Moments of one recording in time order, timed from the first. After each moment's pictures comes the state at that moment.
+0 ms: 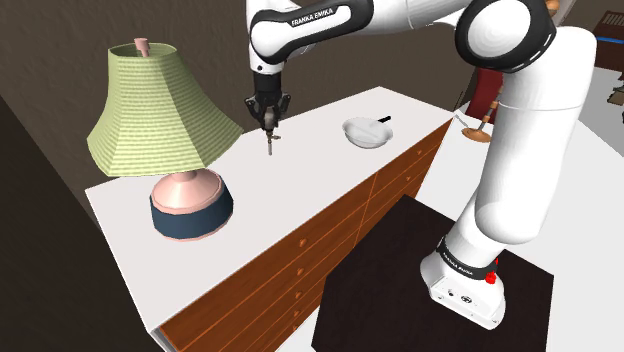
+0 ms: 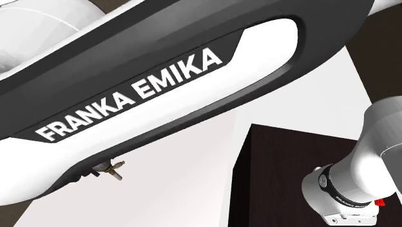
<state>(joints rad) 0.06 0.29 0.16 -1.66 -0.05 1.94 0.53</state>
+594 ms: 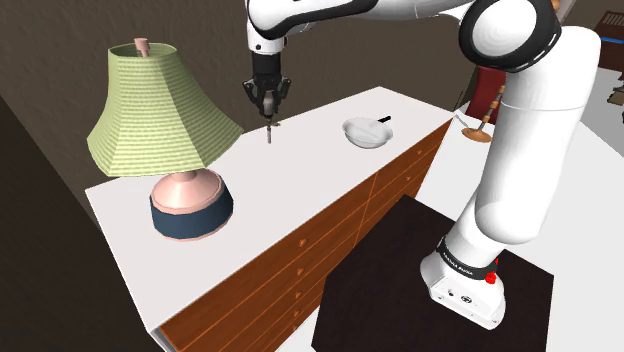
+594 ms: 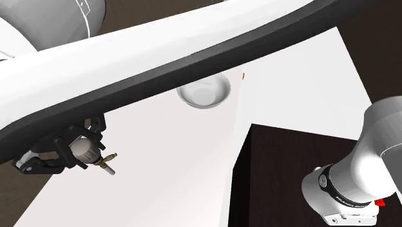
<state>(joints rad) 0.06 0.27 0.16 -1.56 -0.05 1.83 0.53</state>
